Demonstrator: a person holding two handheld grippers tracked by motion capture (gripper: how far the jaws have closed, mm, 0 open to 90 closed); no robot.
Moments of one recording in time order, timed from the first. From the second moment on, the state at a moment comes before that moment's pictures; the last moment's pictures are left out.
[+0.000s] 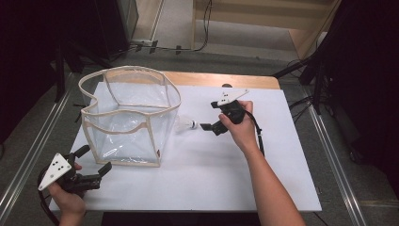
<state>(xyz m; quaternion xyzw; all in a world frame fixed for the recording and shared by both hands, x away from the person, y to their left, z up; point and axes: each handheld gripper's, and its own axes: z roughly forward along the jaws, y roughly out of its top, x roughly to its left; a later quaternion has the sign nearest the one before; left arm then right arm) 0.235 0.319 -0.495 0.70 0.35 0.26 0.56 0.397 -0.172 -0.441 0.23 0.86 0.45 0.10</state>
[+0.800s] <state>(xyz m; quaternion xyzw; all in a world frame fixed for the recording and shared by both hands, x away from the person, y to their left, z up) 0.236 0.319 -0.495 0.70 0.35 0.26 0.56 0.418 -0.139 -0.463 0.20 0.89 0.40 0.05</state>
